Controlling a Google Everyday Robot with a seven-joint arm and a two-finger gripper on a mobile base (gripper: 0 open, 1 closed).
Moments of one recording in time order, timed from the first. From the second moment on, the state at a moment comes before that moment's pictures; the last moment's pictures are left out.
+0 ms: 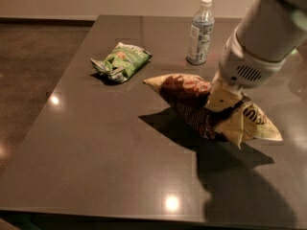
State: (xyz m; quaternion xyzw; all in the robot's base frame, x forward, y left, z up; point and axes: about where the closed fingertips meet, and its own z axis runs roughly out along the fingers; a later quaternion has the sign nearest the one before) arm 0.447 -0.130 0.934 -0.57 0.81 0.01 0.15
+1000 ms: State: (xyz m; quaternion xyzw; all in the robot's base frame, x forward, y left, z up) arm 0.434 -0.126 1.012 -0.60 0.77 0.02 0.21
